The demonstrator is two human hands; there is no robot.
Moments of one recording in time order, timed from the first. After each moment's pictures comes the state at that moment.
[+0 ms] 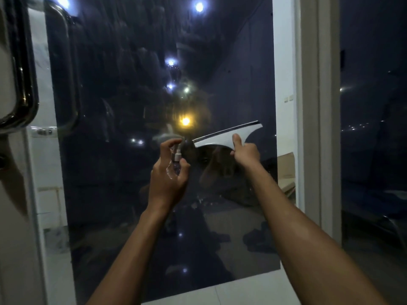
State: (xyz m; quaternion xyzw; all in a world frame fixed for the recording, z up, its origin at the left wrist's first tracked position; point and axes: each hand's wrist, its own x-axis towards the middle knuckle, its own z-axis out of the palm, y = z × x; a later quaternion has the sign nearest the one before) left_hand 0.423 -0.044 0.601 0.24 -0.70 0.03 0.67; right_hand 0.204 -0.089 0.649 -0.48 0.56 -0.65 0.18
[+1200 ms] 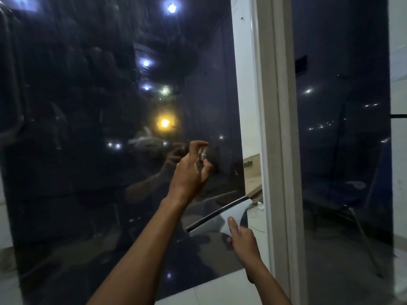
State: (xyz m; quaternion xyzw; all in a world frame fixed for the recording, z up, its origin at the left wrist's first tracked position) left_hand 0.304 -0.050 0.611 0.22 -0.80 0.01 0.56; right_hand 0.153 -0.028 0.424 -0.45 0.60 -0.62 0.25
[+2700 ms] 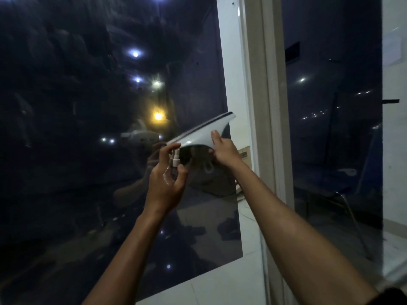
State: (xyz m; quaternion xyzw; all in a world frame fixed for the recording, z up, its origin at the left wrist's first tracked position) left_hand 0.314 -0.060 0.573 0.18 -0.75 -0.03 0.63; right_hand 0.123 -0.073 0.627 -0.56 0.54 -0.61 0.16
